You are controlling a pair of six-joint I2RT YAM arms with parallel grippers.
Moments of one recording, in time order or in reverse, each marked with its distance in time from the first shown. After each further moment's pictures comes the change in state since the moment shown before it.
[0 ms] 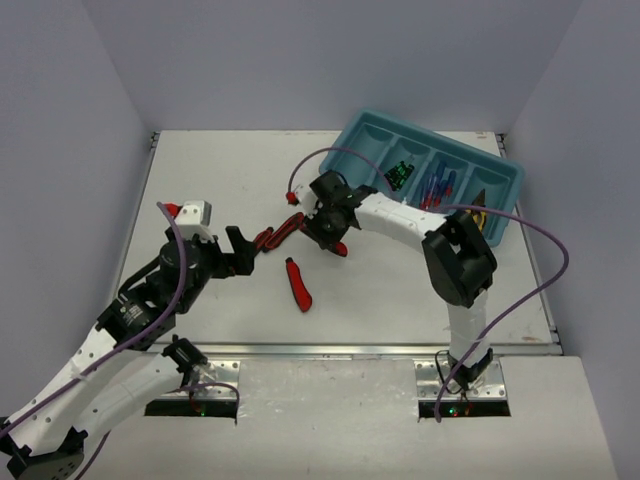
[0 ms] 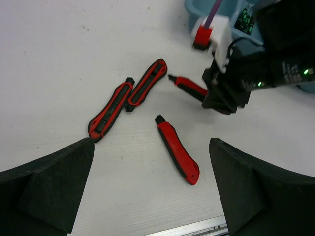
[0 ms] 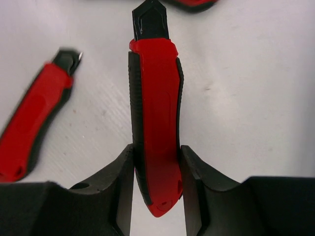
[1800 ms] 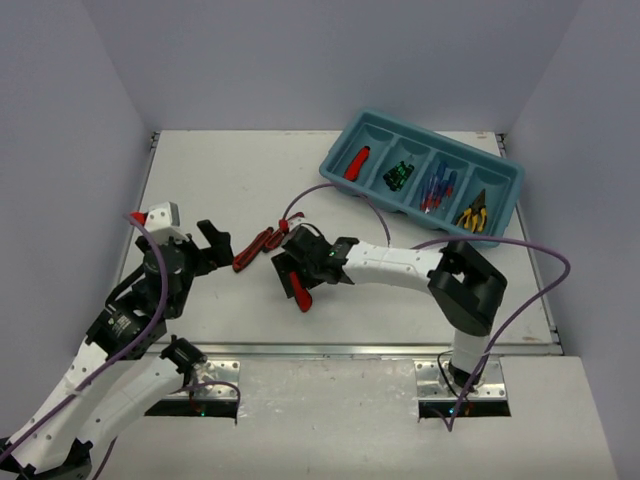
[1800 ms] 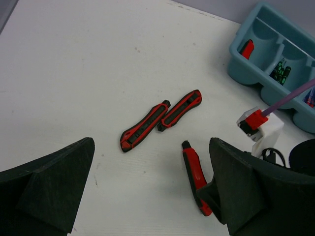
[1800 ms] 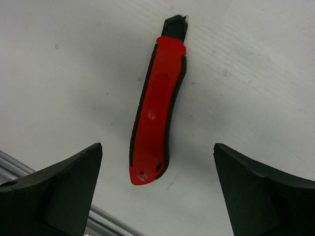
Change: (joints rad) left arm 0.078 -0.075 -0.004 -0.031 -0.174 -0.057; right arm 0.296 -0.170 -0.276 0.193 0.249 0.696
